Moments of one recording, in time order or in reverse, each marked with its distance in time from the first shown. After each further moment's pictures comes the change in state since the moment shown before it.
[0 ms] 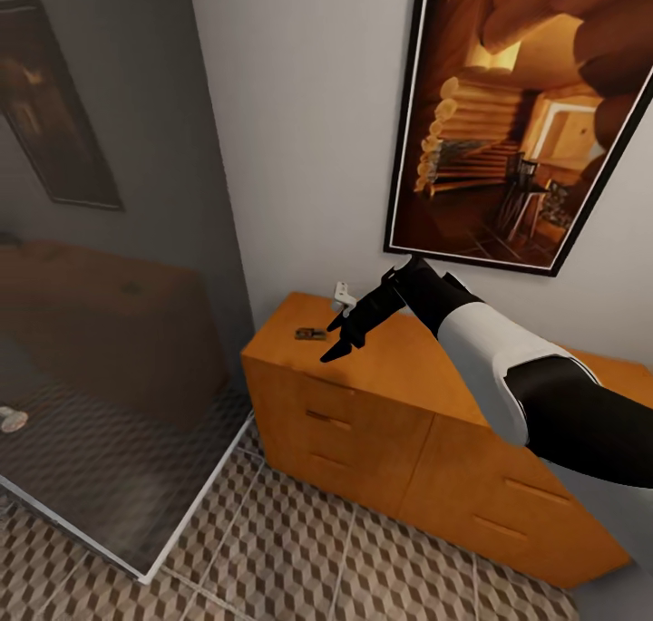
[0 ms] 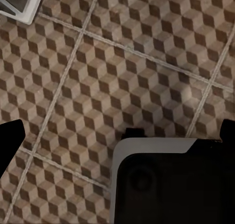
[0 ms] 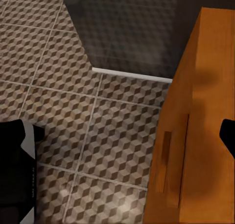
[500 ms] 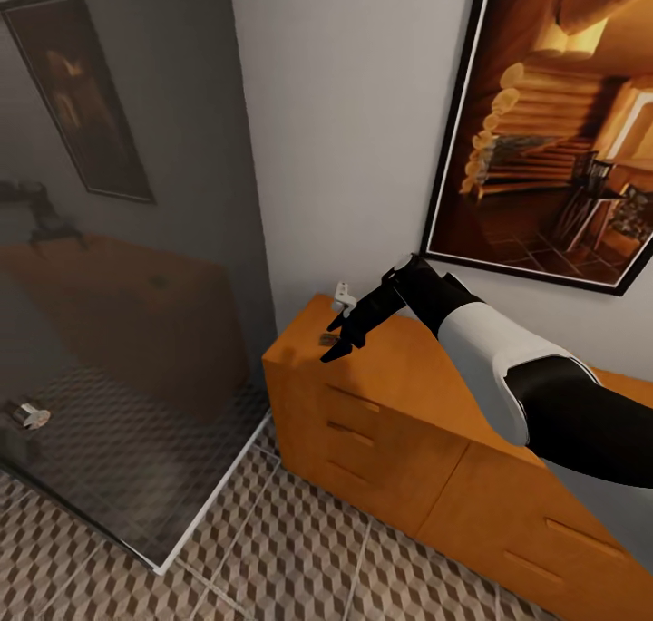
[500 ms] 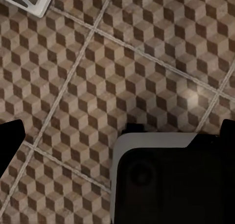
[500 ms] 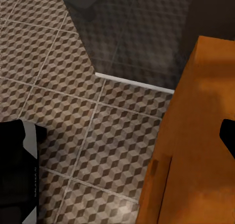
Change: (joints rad) left arm 0.001 0.000 -0.001 -0.001 0.000 0.000 0.000; right arm 0.000 -0.001 0.000 0.000 0.000 0.000 -0.001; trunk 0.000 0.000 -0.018
